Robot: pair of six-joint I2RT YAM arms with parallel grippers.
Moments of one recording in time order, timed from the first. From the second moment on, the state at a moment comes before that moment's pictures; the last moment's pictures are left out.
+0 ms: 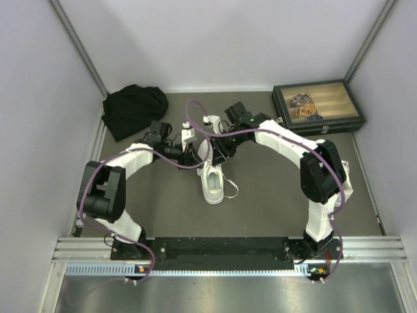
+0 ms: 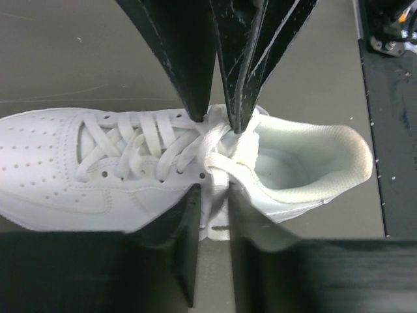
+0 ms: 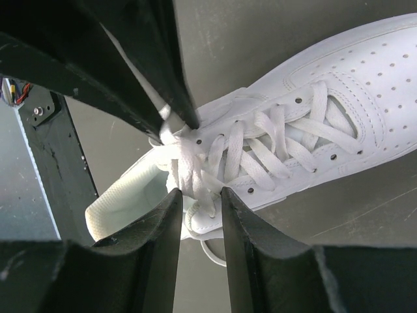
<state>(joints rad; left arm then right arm) -0.25 1.63 0.97 -0.27 1.16 0.62 0.63 1.91 1.55 -0.68 -0.68 -0.18</state>
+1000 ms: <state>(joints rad) -0.17 1.46 0.86 -0.33 1.12 0.61 0.63 1.90 1.55 -0.69 -0.68 -0.18</state>
